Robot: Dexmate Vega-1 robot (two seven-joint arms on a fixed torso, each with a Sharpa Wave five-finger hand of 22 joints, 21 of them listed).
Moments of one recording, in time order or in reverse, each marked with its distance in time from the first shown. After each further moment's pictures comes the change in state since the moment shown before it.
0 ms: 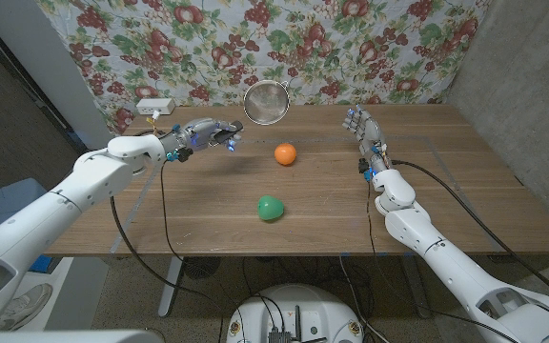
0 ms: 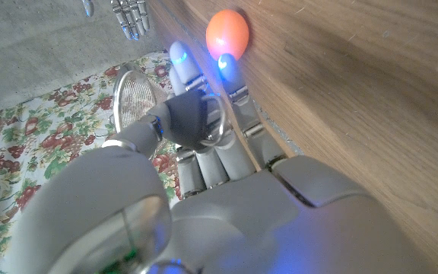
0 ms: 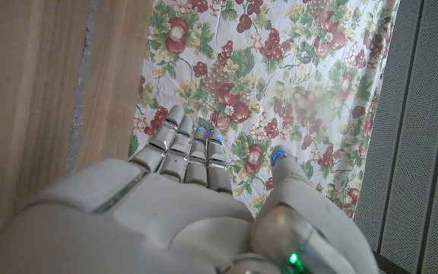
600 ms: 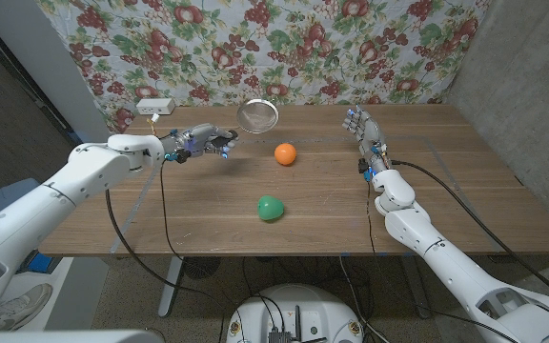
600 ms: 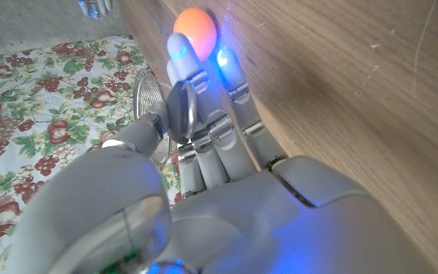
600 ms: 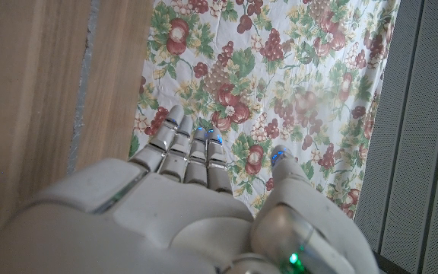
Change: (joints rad) left arm -0.016 0.031 -0.009 -0.065 -0.085 0.264 0.108; left_hand 0.010 -0.009 0.032 -0.041 -0.056 -0.008 0.047 -0.015 -0.015 0.057 0.021 0.007 -0.019 0.044 0.006 0.027 -0.017 0.039 -0.008 0.027 0.000; right arm -0.001 0.000 -0.001 0.000 0.000 0.000 0.001; right_hand 0.000 0.000 0.003 -0.003 0.000 0.000 0.000 0.000 0.000 0.000 0.000 0.000 -0.005 0.000 0.000 0.000 -0.005 0.000 0.000 -0.006 0.000
